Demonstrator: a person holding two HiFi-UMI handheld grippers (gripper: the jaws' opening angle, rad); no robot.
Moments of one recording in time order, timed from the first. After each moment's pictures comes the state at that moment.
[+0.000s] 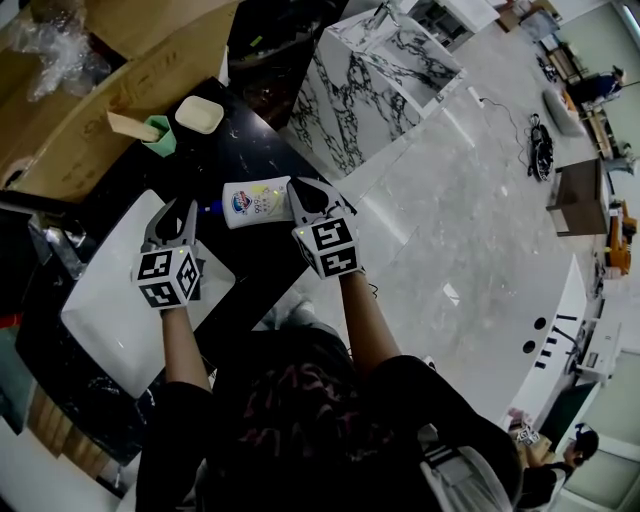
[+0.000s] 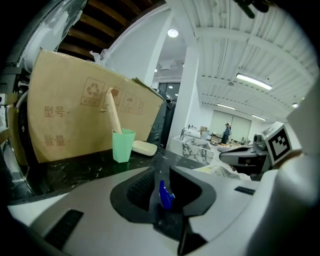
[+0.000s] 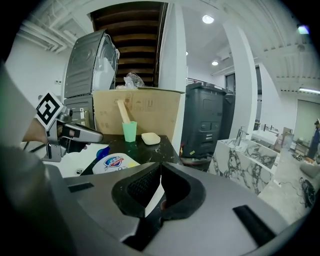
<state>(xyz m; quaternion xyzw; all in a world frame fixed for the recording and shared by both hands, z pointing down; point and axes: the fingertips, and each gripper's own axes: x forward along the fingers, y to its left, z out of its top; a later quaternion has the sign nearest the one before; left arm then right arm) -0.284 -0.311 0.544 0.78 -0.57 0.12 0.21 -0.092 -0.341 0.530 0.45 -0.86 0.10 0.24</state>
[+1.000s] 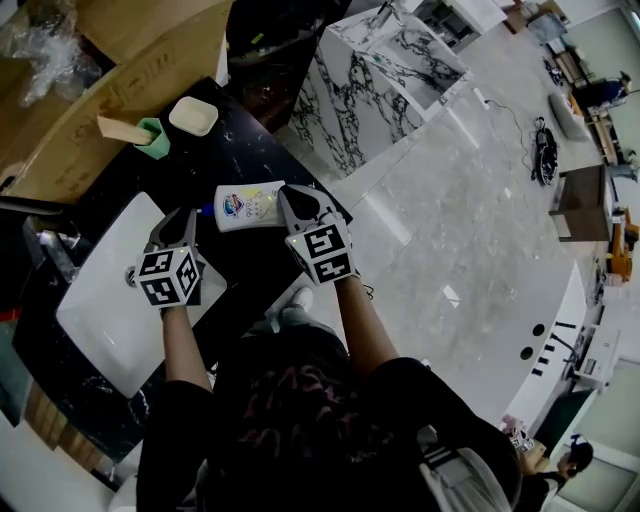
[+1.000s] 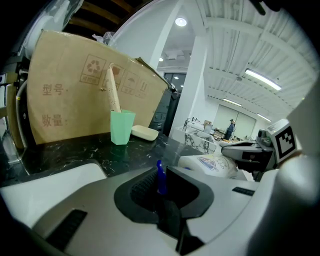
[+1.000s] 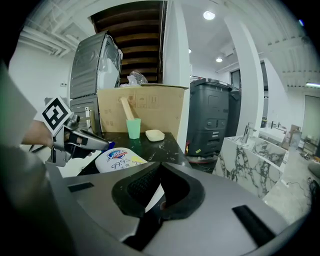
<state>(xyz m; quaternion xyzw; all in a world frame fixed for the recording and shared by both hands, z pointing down) -0.269 -0.310 0.587 0.76 -0.57 0.15 0.27 -0.092 -0.341 0.549 0.42 -0.87 0.10 0.24</state>
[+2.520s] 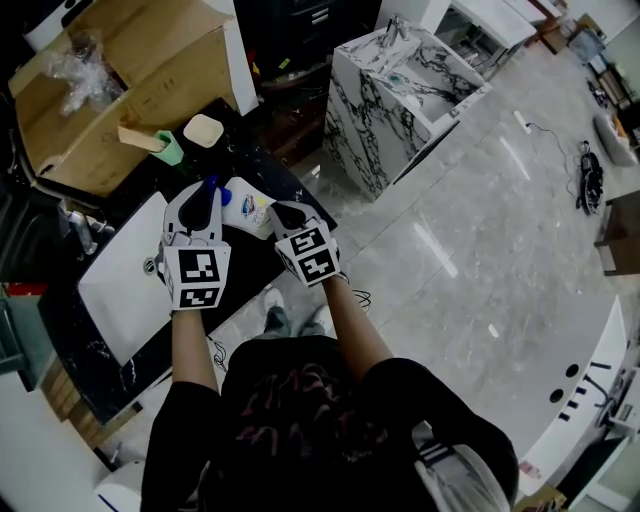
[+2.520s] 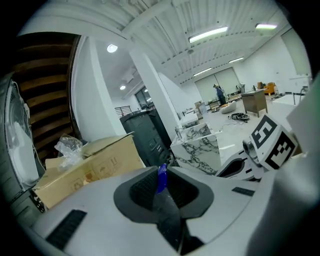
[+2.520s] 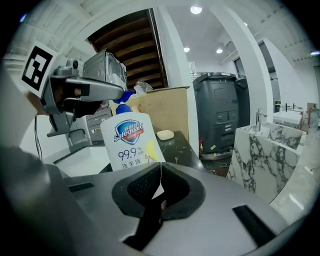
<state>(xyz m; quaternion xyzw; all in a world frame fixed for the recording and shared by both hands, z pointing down) -0.142 -0.308 0.422 0.74 -0.60 0.31 -0.05 -0.058 -0.314 0.550 0.34 -0.91 0.15 0.19</state>
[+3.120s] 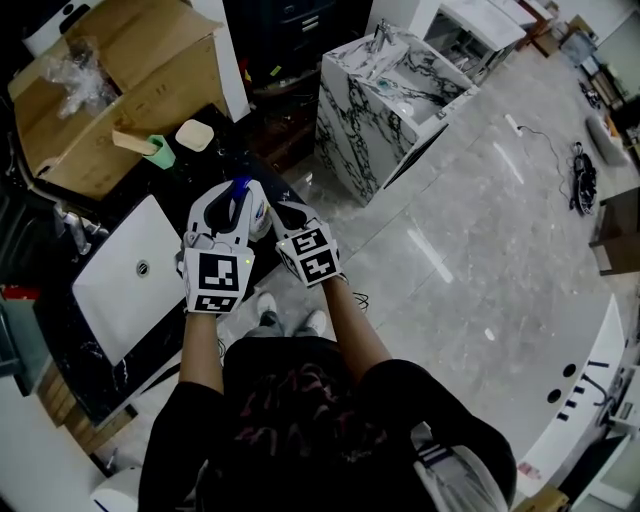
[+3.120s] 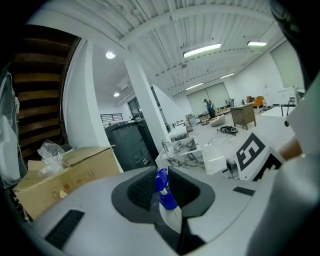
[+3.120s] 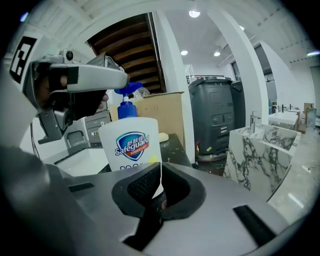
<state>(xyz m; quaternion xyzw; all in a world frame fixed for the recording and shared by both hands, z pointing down) -0.057 -0.301 0.404 0.80 -0.55 0.25 -0.07 -0.026 -0.311 0.538 0.35 -0.91 0.15 0.18</state>
